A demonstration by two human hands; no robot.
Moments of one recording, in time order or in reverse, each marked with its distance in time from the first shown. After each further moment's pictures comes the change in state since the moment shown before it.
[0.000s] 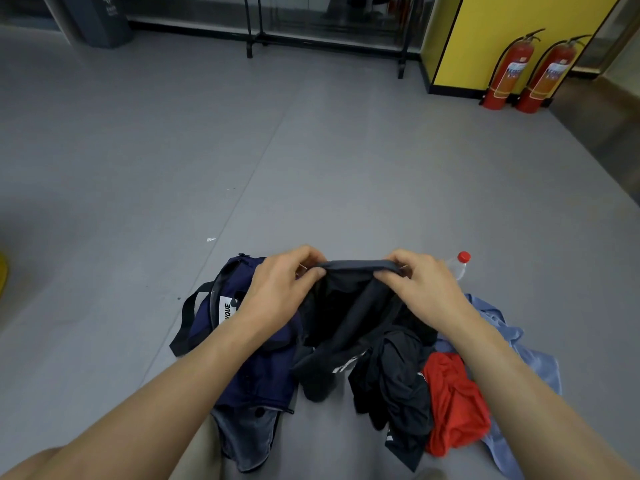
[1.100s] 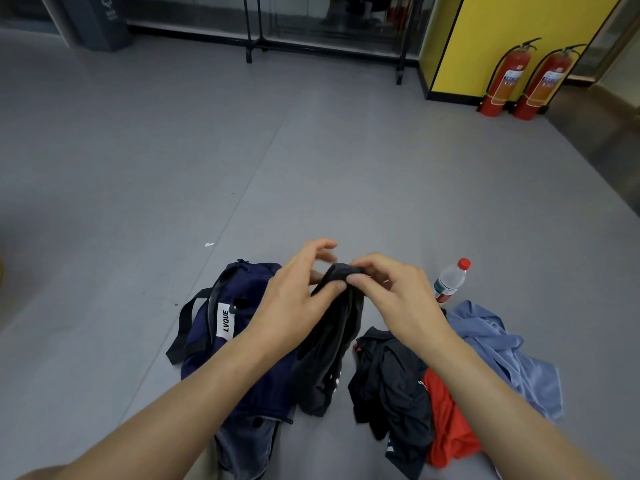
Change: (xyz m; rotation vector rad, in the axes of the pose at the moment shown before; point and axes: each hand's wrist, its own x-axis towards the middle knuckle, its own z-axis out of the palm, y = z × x) left_hand -0.014 0.025 -0.001 -0.145 -0.029 0.078; right_hand -0.014 -0.047 0.012 0.319 0.025 -0.180
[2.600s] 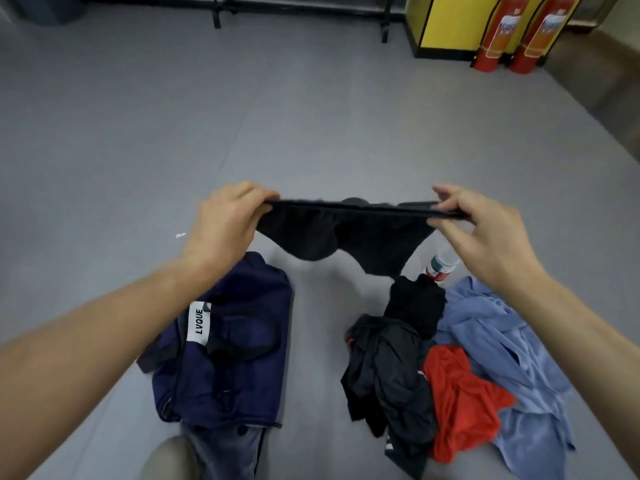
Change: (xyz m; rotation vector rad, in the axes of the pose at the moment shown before) left_hand 0.127 -0.105 -0.016 0.653 0.173 0.436; right_hand 0.051 0.133 -0.095 -0.336 0.218 -0.025
